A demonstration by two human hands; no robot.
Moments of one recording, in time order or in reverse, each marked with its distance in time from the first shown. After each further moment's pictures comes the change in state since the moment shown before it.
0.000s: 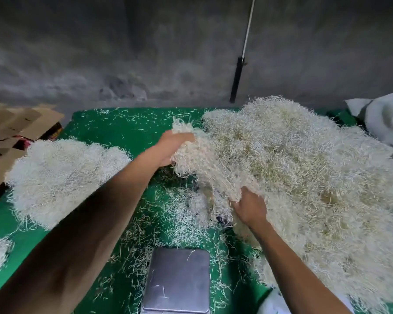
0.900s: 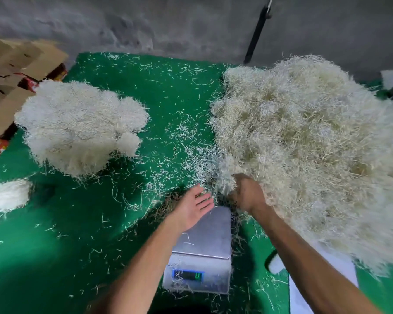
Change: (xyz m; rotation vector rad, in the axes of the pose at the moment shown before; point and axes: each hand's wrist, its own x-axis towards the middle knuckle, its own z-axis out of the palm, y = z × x) left_hand -0.126 -0.244 0.058 -0.987 -0.244 -0.570; right_hand -0.064 -0.061 0.054 0.085 -0.227 -0.086
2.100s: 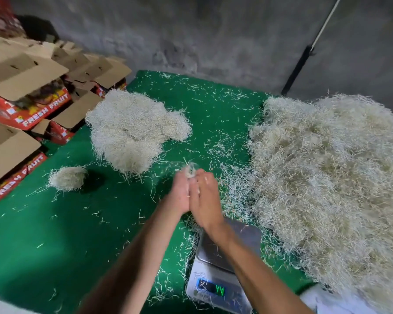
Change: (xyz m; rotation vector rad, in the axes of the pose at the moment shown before) left_hand -0.077 0.099 -0.052 -0.083 -0.110 0.362; right_hand -0.035 -0.207 0.060 0.440 0.290 -0.586
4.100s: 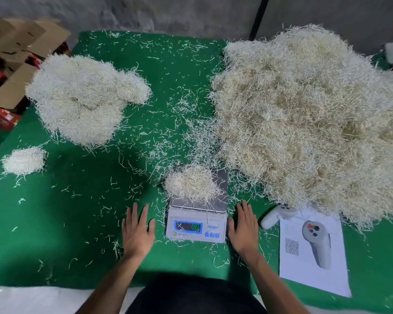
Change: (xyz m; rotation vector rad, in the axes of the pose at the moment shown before) left_hand -0.111 -0.196 -0.164 1.878 0.497 0.048; right_hand -0.280 0.146 -0.066 -0.408 -0.212 0.726
